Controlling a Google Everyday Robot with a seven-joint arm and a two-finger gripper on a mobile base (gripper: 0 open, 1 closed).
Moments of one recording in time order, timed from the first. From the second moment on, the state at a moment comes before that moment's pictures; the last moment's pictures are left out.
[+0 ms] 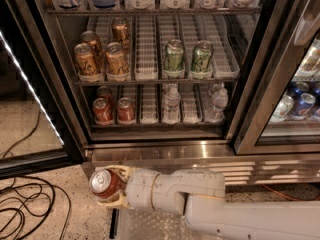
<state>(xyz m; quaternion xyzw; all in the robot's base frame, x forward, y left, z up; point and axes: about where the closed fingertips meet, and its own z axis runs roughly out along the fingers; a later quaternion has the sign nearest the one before) 0.404 0.134 0.706 -0.56 0.56 0.27 0.55</state>
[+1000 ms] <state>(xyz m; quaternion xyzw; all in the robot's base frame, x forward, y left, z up) 0.465 0.017 0.800 -0.50 0.51 0.25 0.65</state>
